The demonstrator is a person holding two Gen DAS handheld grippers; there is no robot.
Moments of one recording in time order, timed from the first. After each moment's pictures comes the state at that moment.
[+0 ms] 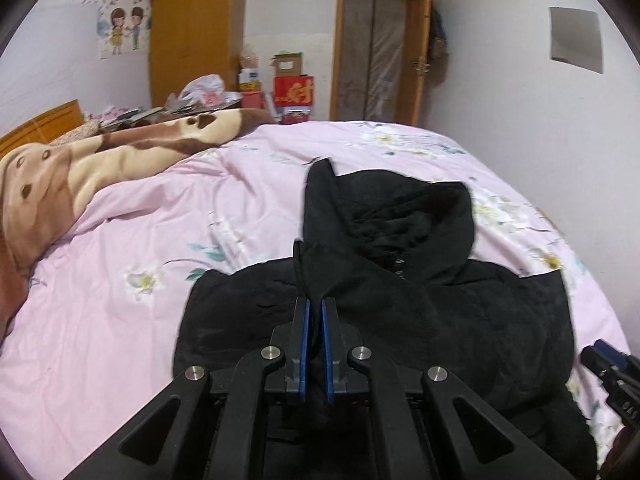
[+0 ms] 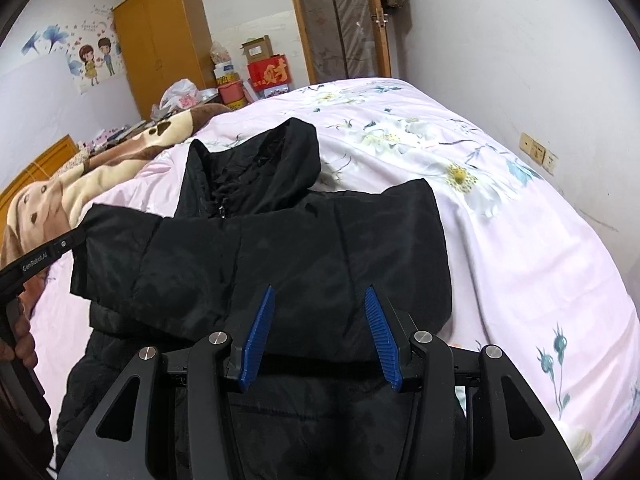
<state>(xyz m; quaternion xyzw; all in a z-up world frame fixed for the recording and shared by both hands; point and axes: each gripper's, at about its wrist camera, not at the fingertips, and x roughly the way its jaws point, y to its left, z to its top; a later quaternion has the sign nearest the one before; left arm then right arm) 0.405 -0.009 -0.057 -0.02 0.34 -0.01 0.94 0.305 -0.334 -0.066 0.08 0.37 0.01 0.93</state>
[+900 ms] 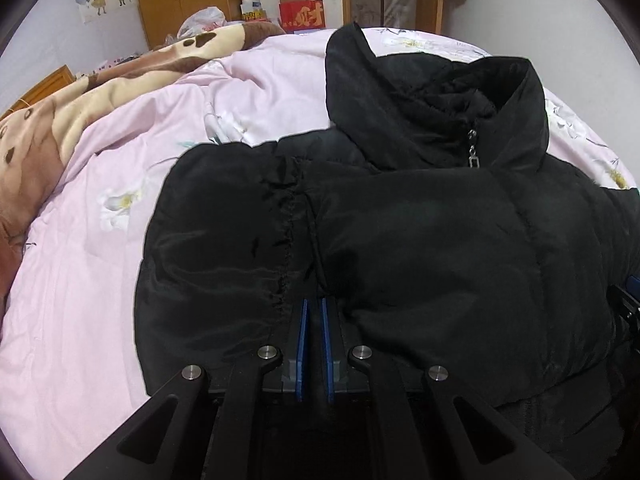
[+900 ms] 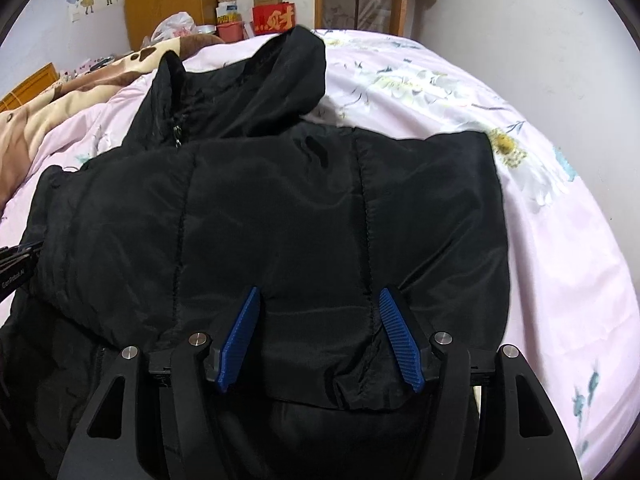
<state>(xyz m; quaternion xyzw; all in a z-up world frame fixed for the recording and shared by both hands) 0.445 -0.008 -0.170 0.03 0.47 0.02 0.88 0.368 -0.316 -0.145 -0.01 0.44 0.00 0.90</state>
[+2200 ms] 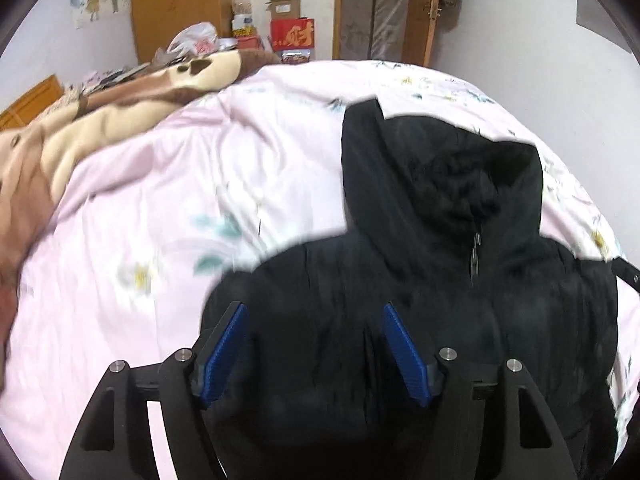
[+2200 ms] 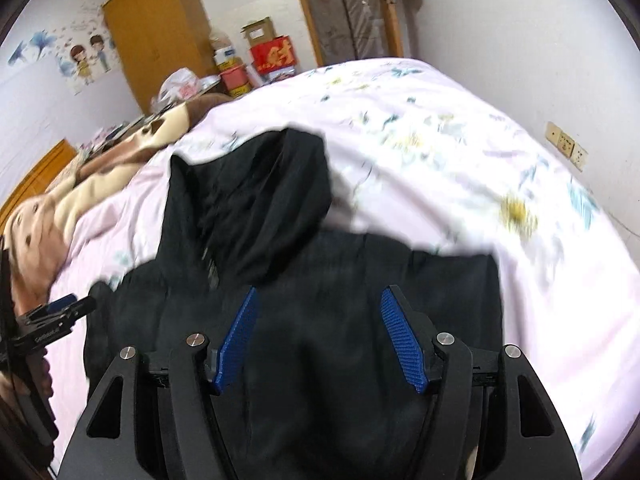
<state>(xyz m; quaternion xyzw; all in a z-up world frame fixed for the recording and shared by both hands) 0.515 0.040 -0.091 0.00 0.44 -0.03 0.90 0.428 -0.346 -0.060 0.10 0.40 0.03 0.91</state>
